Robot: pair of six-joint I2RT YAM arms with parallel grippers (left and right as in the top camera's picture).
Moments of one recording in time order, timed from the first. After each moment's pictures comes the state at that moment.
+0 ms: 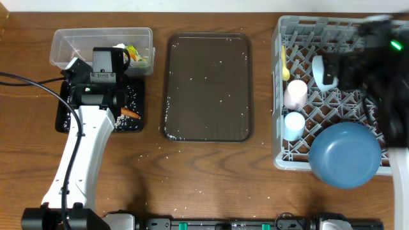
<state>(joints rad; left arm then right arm) -0.02 1.45 1.21 -0.78 -0.50 -0.90 -0.03 1.18 1.54 -0.87 -0.11 0.01</state>
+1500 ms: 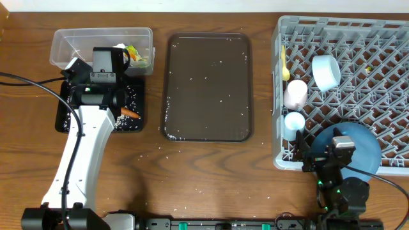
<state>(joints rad) -0.02 1.45 1.21 -0.78 -0.50 -0.90 -0.04 0.08 0.05 -0.09 -0.15 0.09</state>
